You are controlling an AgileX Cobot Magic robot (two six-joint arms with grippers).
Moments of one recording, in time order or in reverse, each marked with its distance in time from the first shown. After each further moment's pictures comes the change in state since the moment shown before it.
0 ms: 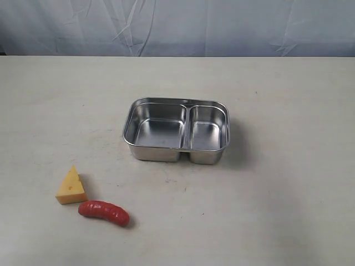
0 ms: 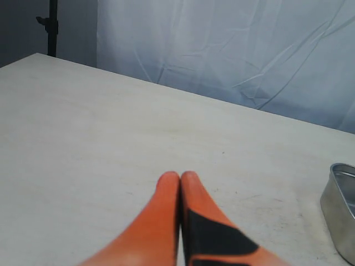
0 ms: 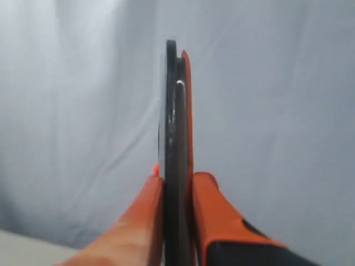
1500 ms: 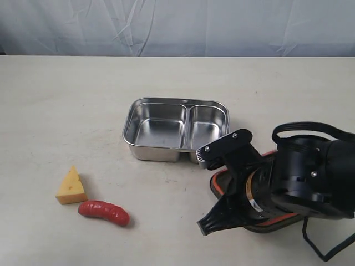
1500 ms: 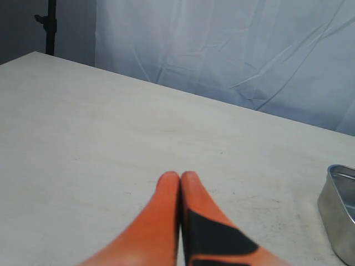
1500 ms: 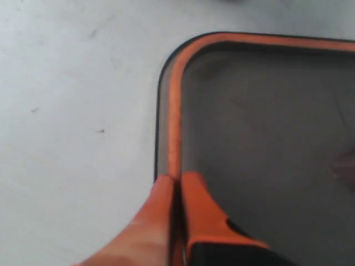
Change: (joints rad) left arm 0.000 0.000 0.000 -0.011 0.000 0.000; right arm 0.902 0.577 0.371 1.318 0.651 -0.962
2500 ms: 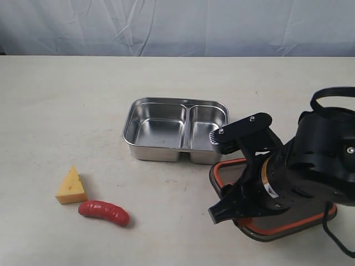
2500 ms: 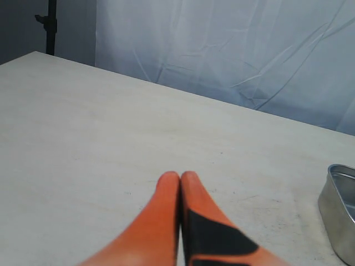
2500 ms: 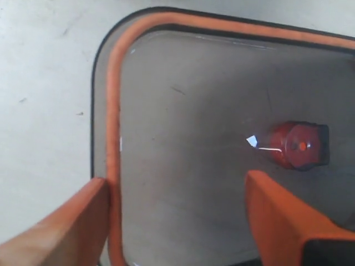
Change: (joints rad) left arm 0.000 0.000 0.000 0.000 0.000 0.000; right arm 0.000 -0.124 -0.060 0.077 0.240 -0.039
